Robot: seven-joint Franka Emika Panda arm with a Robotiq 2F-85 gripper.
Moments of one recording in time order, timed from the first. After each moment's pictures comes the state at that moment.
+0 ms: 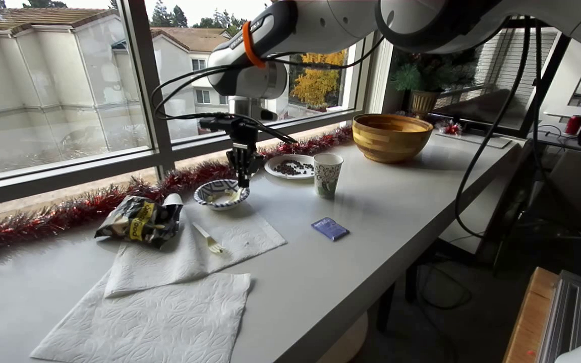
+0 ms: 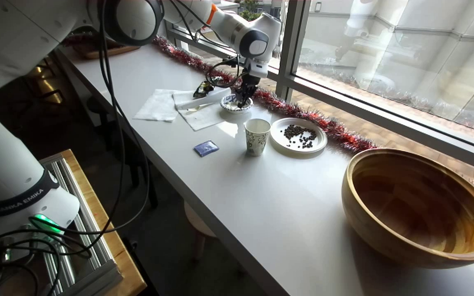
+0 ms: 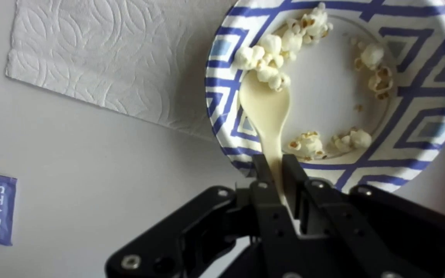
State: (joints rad) arm 0.01 1.03 -0.04 -1.03 0.21 1.90 1.37
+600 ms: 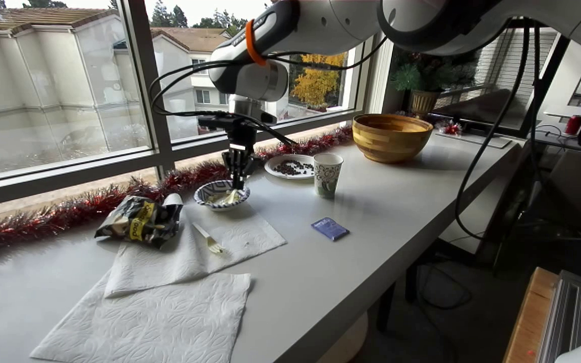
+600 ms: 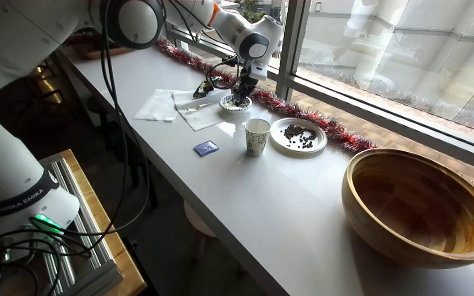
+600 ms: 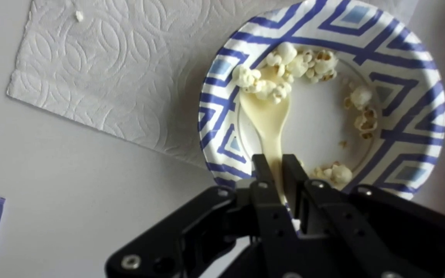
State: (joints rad) arm -0.02 1.04 0.01 -1.03 0.27 1.90 1.30
